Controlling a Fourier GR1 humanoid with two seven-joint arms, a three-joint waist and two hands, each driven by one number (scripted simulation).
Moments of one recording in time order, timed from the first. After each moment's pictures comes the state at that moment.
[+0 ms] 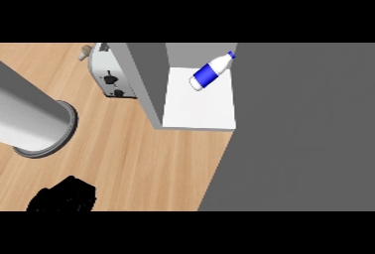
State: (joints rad) left arm 0.33 0.35 -0.31 -1.89 0.57 -0.01 -0.45; right arm -0.15 -0.43 0.86 -2.44 0.07 -0.42 0.46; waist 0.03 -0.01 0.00
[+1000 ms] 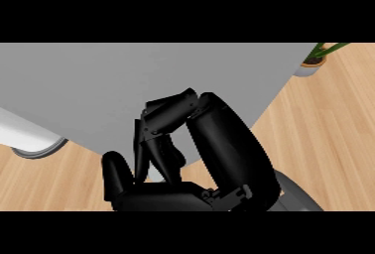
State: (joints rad) left arm 0.64 0.49 -0.02 -2.01 0.76 -0.28 -0.50; right arm -0.73 0.00 0.48 -1.92 -0.06 -0.32 0.60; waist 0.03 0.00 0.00
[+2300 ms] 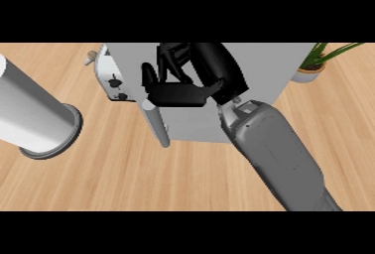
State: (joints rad) left arm 0.62 0.50 0.11 -1.99 0.85 -0.40 -0.42; right arm -0.88 -0.02 0.28 -1.39 -0.14 -0.11 0.23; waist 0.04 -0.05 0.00
